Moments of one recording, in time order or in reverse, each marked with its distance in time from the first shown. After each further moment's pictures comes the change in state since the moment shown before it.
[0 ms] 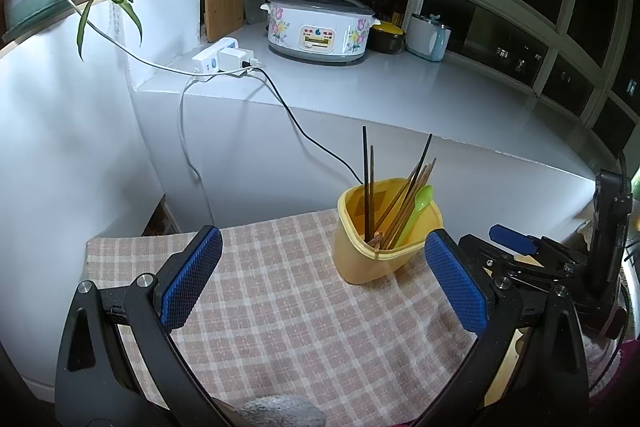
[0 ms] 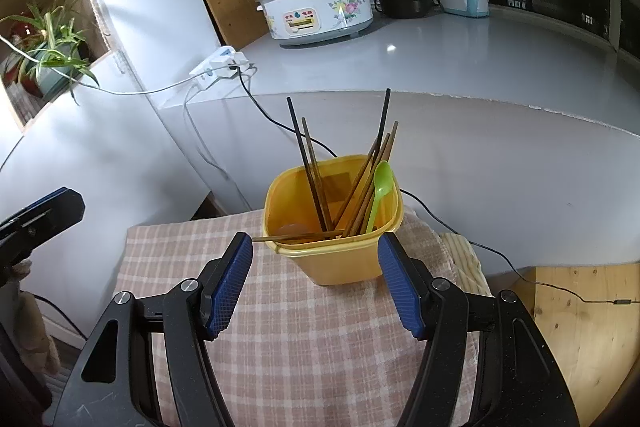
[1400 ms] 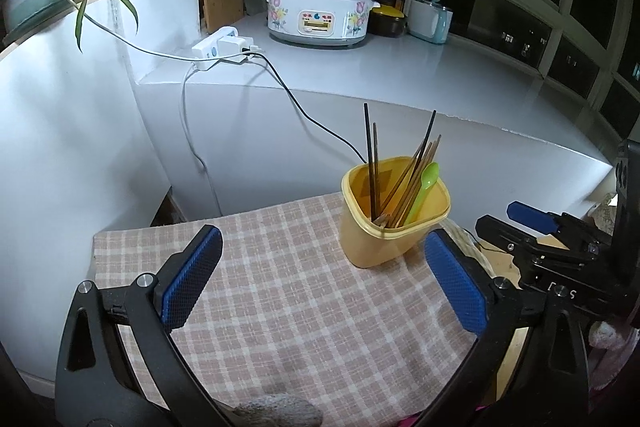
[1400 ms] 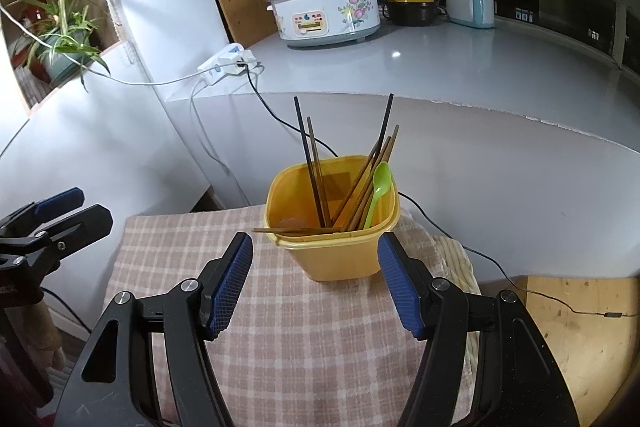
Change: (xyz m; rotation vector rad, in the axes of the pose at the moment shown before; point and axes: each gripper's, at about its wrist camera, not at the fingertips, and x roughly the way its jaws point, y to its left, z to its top) left arm 0.004 -0.005 -0.014 0.038 0.037 0.039; right arm -0.009 0.003 -0.004 -0.051 -0.011 -0.001
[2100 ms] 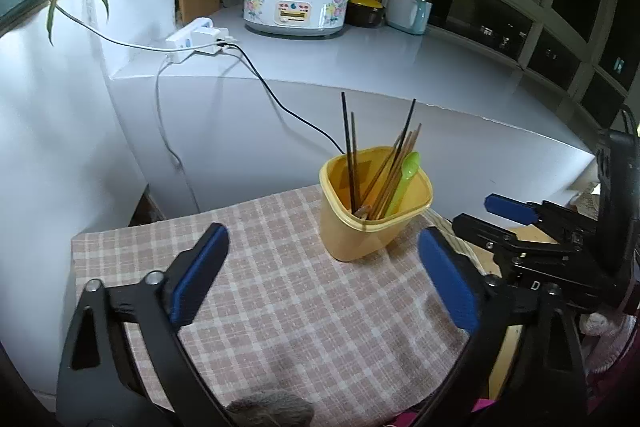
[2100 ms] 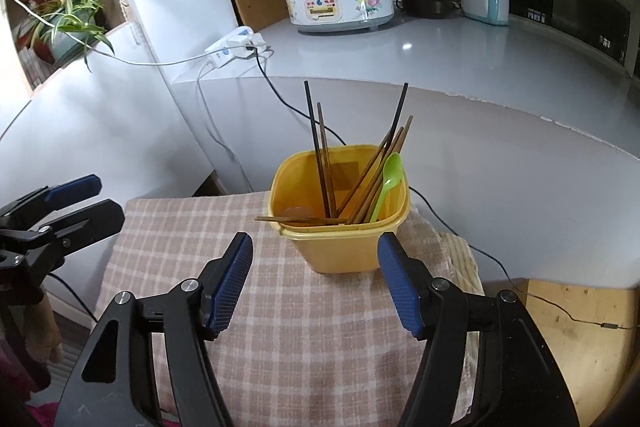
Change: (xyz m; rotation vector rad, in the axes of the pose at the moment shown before) left arm 0.009 -0.004 -0.003 0.019 0.026 -0.073; right arm 0.009 0.004 -0.001 -0.049 0.044 0.011
